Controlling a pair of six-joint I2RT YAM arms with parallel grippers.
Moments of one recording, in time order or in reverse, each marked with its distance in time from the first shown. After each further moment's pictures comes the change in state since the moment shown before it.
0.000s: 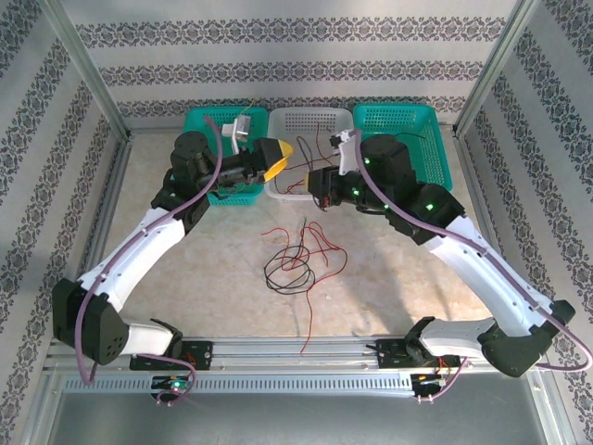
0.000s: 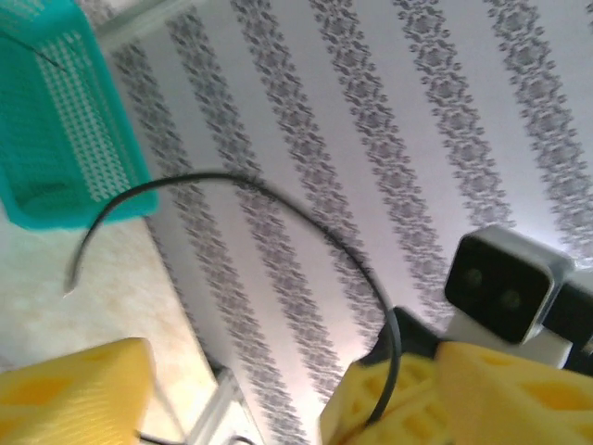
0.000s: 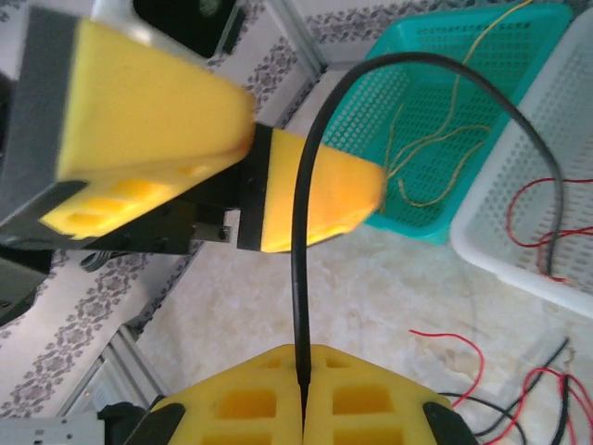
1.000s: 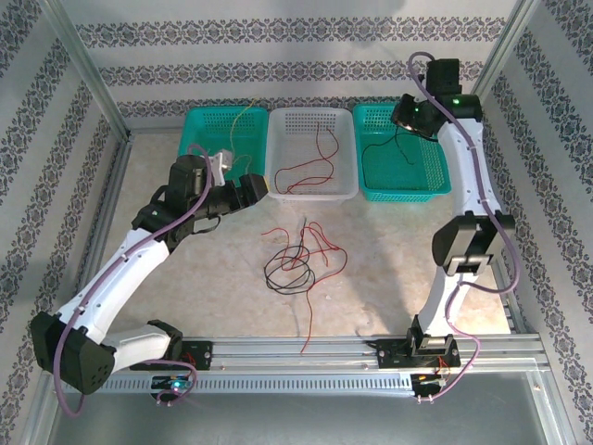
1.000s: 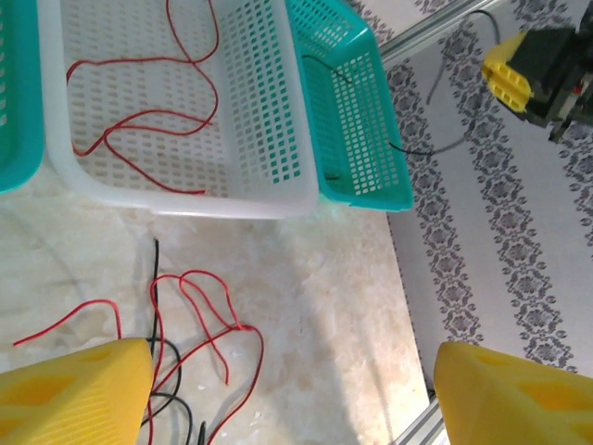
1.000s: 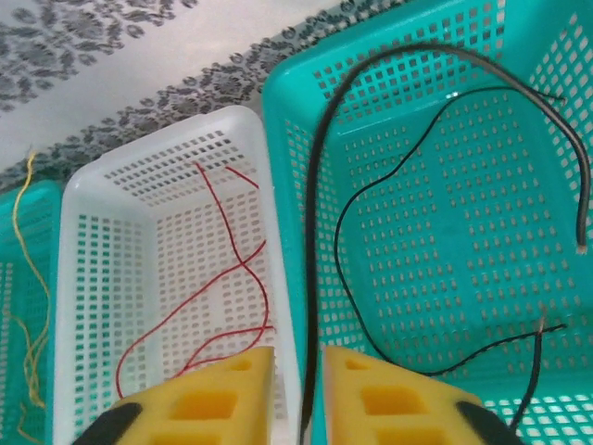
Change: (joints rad) left arm 0.000 -0.153 -0.085 -0.559 -0.361 0.353; right arm -0.677 0.709 0.680 -0.349 0.025 -0.085
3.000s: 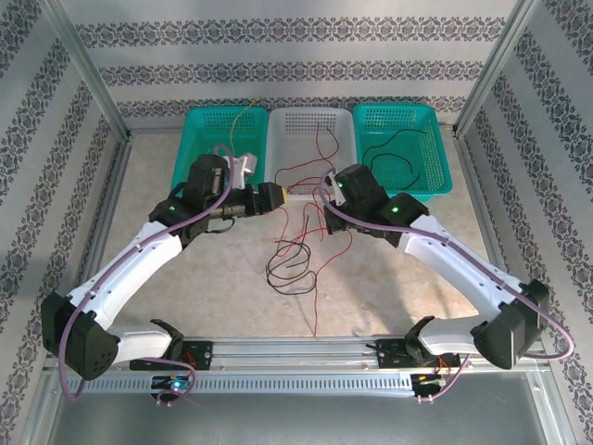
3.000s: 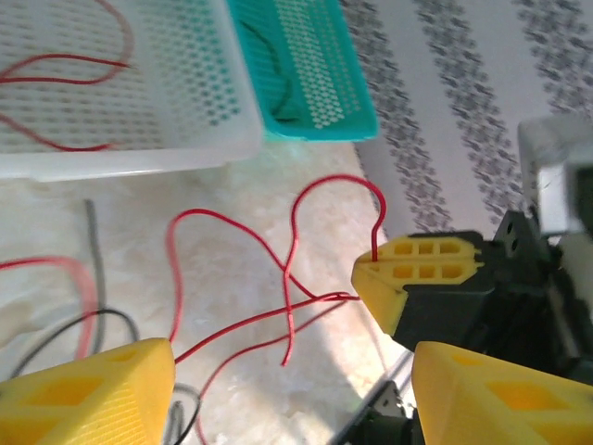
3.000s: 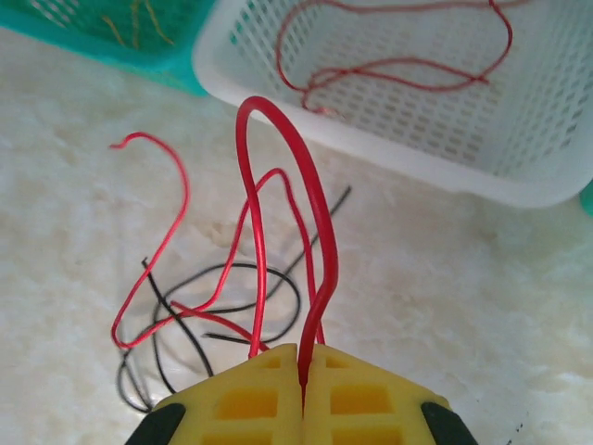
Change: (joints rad) left arm -0.121 0.088 0.029 0.067 0.086 0.062; right arm 0.671 -0.655 -0.907 0.230 0.223 -0.105
